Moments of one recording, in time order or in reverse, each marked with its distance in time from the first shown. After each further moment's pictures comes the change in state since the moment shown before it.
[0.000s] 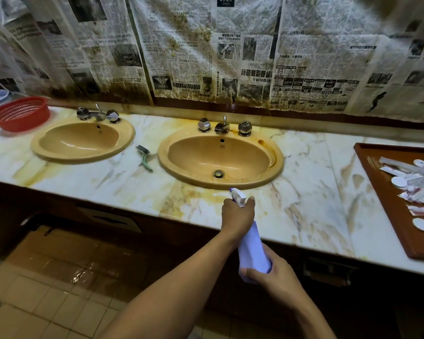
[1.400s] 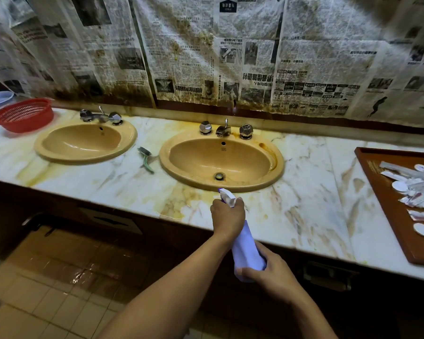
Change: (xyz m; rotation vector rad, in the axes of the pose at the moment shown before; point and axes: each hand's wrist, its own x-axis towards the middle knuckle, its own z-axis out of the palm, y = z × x) left_hand 0.000 0.005 -0.016 0.023 0.158 0.003; right_hand 0.009 -0.011 -0.004 -0.035 -0.061 -0.039
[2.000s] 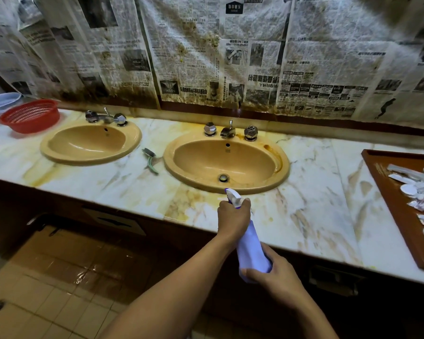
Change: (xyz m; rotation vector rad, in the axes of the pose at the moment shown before) left_hand 0.005 0.000 -0.002 -0.055 -0.085 0.005; right_hand 0.005 0.005 0.005 0.018 0.029 -0.011
